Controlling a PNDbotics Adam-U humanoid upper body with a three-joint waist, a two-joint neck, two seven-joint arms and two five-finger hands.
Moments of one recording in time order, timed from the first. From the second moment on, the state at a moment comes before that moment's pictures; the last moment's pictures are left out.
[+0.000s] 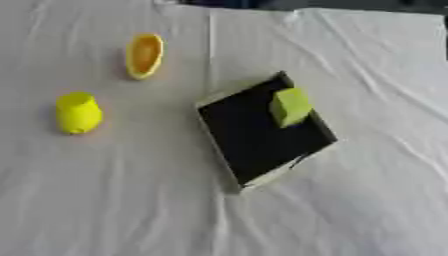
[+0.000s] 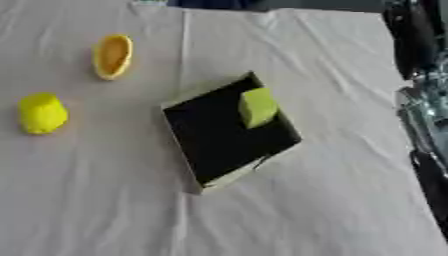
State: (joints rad) left arm -0.27 0.48 0.13 -1.98 -0.12 -0.23 0.50; right arm -0.42 -0.58 -0.04 -1.98 -0.12 -0.04 -0.27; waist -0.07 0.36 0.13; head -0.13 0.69
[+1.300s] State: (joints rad) left arm -0.21 0.87 0.05 -1.99 -0.42 -0.03 0.28; right arm -0.41 -0.60 -0.04 -1.98 -0.11 -0.04 -0.28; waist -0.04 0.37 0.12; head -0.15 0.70
